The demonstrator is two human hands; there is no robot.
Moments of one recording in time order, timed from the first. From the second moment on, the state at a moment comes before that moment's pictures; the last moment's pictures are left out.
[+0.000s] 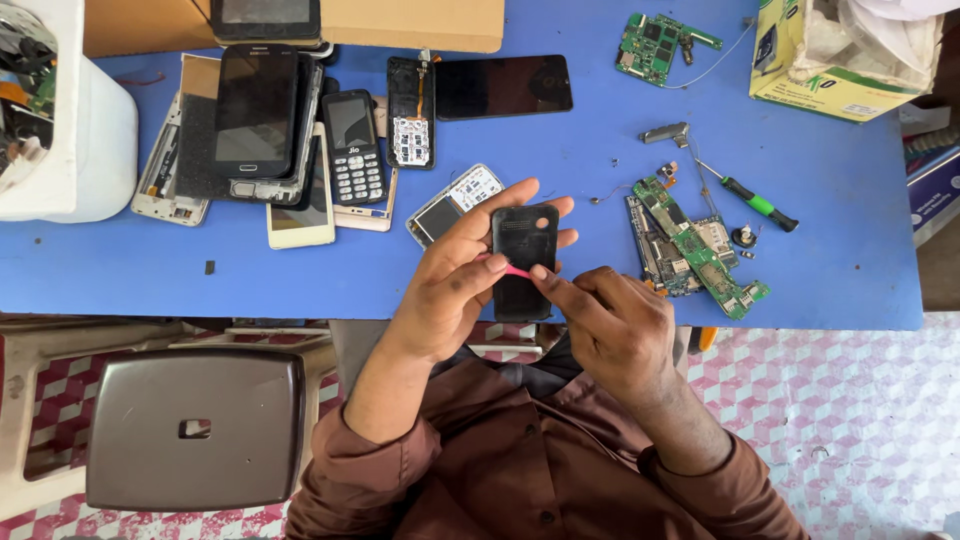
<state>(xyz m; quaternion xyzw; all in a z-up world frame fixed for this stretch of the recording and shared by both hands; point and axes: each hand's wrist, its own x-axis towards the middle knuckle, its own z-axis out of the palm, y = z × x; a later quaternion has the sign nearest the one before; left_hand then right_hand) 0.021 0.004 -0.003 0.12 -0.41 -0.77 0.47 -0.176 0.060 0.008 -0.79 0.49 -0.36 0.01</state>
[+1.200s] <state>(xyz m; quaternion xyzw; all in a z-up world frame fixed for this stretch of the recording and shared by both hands) -0.004 -0.004 -0.007 0.43 -0.64 -0.49 0.40 -0.223 0.049 -0.018 -0.76 0.53 -0.37 -0.02</state>
